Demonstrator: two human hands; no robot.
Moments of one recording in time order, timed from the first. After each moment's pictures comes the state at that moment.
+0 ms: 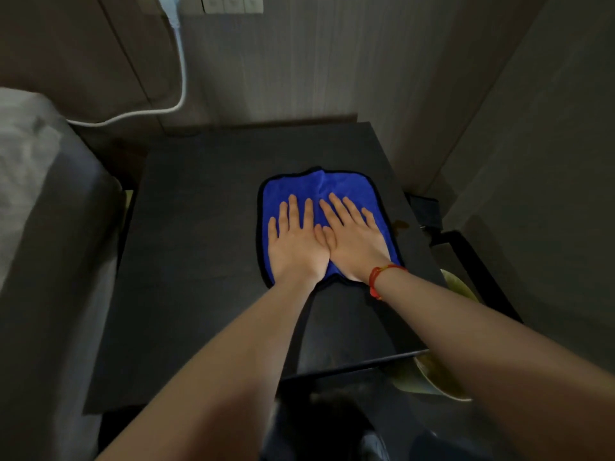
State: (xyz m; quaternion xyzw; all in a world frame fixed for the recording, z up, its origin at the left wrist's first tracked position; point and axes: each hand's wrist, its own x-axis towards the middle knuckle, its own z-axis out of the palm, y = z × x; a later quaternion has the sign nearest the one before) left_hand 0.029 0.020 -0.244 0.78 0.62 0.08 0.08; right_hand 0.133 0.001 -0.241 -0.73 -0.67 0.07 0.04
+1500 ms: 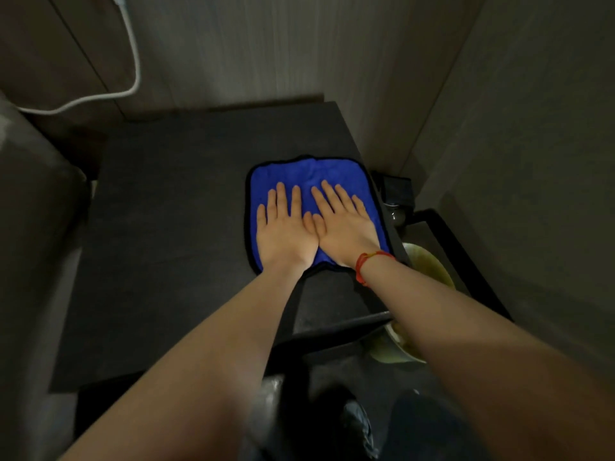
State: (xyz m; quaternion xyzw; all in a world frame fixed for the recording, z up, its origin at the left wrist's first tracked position) left_hand 0.055 -0.010 -0.245 0.80 0.60 0.07 0.07; right_hand 0.160 -0.034 -0.242 -0.76 -0.65 0.08 0.05
